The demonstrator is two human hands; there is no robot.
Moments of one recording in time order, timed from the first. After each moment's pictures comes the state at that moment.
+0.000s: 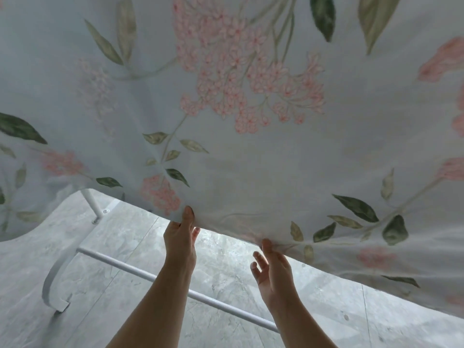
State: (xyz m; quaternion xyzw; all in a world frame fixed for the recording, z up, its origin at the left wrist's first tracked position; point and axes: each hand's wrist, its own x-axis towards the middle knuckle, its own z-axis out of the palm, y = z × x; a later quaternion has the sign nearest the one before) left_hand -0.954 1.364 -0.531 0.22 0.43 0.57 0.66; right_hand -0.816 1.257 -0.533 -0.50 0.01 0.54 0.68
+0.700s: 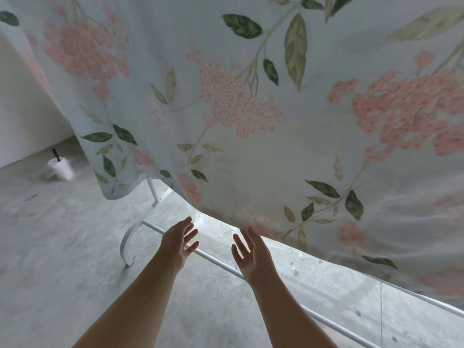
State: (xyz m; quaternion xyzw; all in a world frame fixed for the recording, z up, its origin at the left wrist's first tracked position) left_hand -1.019 1.259 -0.459 0.18 0.58 0.48 0.63; right_hand -0.862 1.204 -0.479 -0.41 0.02 0.68 0.61
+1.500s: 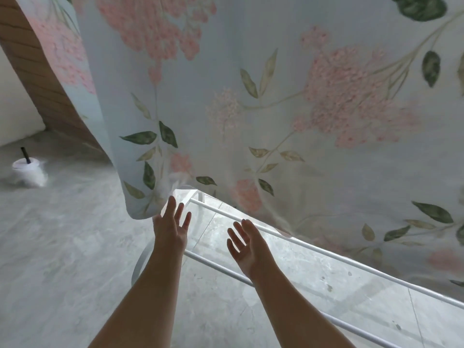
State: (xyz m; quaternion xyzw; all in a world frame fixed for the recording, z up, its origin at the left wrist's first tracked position) left_hand -1.158 1.394 -0.492 0.08 0.39 0.63 0.67; right_hand -1.009 1.315 -0.495 -0.43 -0.01 0.64 0.63
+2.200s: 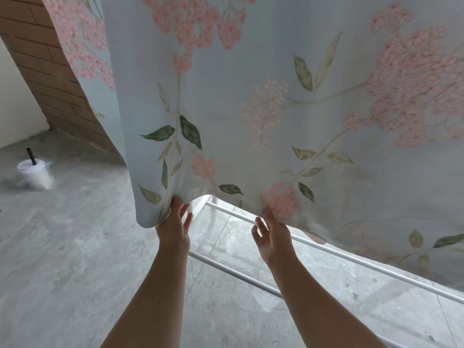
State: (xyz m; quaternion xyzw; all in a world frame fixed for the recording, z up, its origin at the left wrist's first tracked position) left_hand -1.203 1.443 -0.511 0.12 0.43 0.65 0.62; right_hand -1.029 1.378 -0.509 -0.44 -0.02 0.57 0.70
